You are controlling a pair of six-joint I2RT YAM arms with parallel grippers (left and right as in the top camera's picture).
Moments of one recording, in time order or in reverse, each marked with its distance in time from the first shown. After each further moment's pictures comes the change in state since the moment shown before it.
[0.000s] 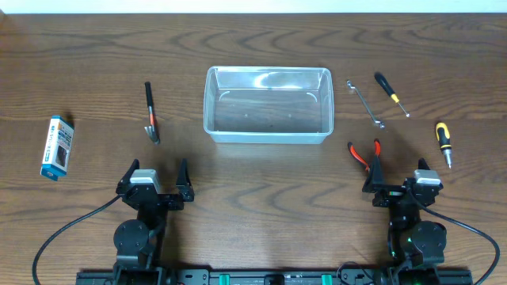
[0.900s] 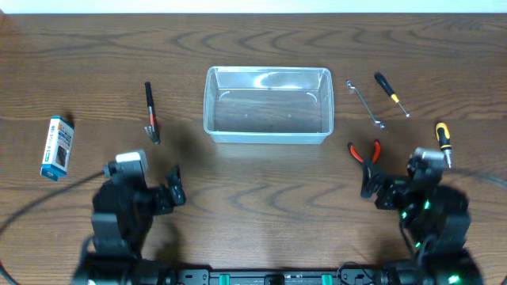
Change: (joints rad) left arm 0.000 0.488 0.635 -0.667 -0.022 -0.087; right arm 0.000 0.461 0.561 -0.579 -0.185 0.177
